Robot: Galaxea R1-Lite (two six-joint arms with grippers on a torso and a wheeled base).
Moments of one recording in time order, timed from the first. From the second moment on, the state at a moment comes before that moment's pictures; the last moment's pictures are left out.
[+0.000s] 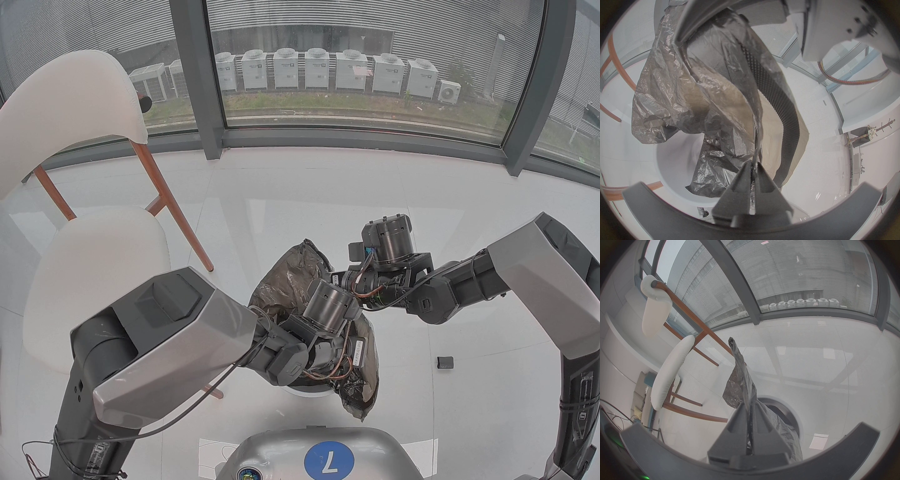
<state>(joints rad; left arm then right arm) -0.75 2.45 -1.46 -0.27 0.04 -0.37 0.58 2.30 -1.43 -0.34 0.08 0.24</state>
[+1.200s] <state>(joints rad) -0.79 2.41 -1.41 -0.27 0.05 -0.47 0.55 2.33 -1.36 -0.34 0.05 0.23</state>
